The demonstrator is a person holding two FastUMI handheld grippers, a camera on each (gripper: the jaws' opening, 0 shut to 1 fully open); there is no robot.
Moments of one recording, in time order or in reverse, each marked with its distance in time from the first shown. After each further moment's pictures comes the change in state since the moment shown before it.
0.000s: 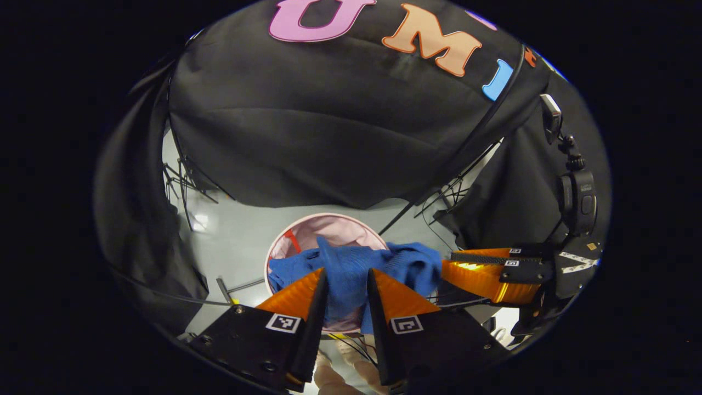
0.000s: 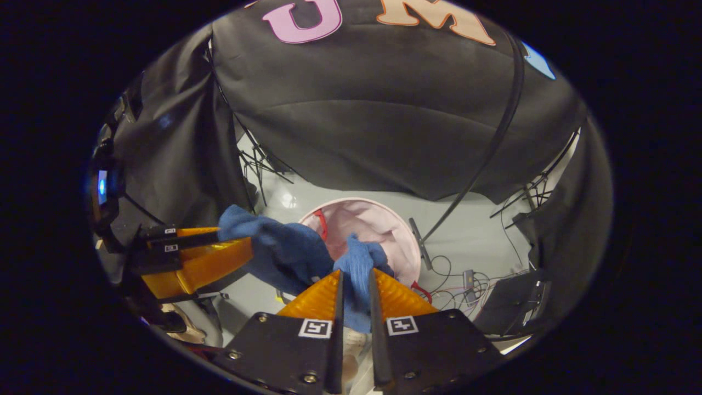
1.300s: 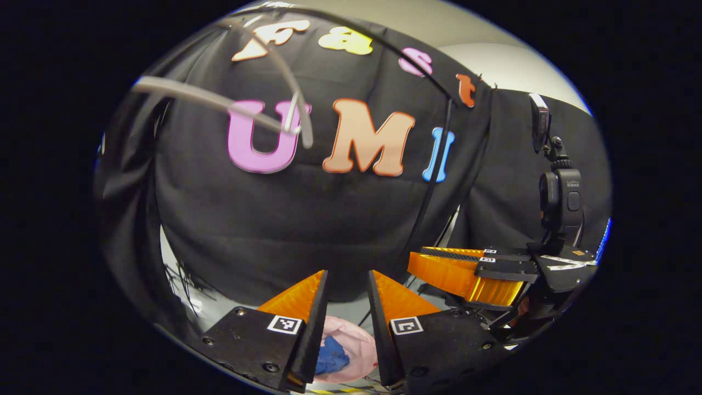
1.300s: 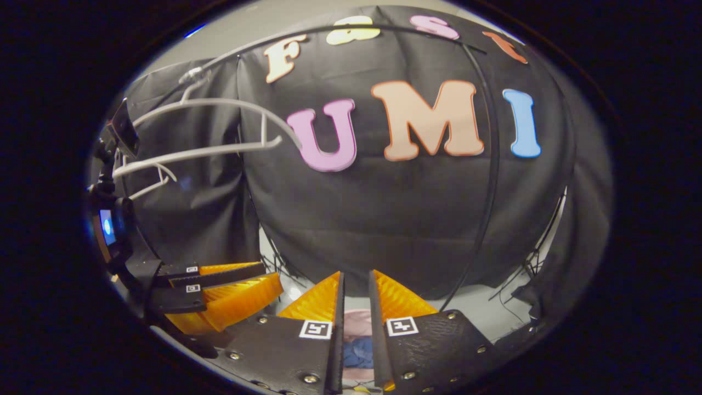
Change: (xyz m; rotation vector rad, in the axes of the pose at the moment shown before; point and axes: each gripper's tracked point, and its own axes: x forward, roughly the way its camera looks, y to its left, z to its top) left arm -0.162 -0.117 0.196 0.246 -0.601 -0.108; right arm -0.208 0.024 0.198 0.017 -0.690 0.059
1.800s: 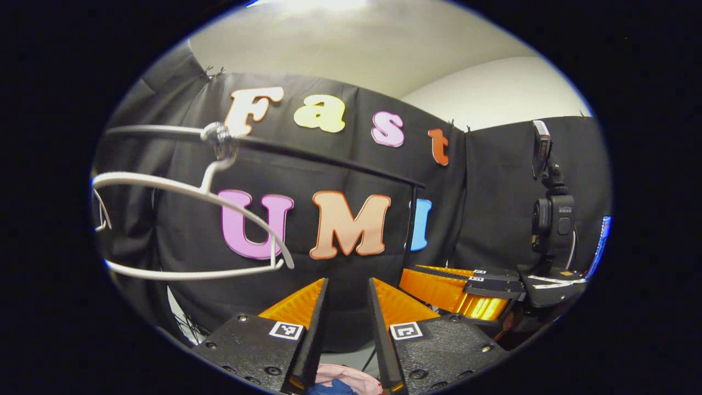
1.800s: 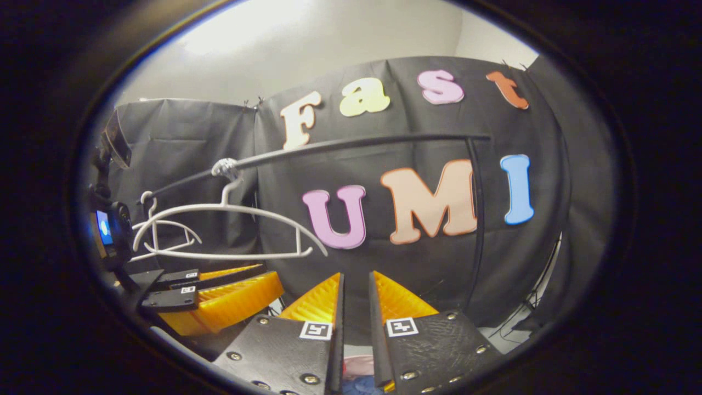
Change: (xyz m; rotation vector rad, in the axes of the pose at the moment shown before) left arm -0.085 -0.027 0.132 0.084 -0.337 -0.017; right arm -0.076 0.021 0.139 -0.025 -0.319 0.021
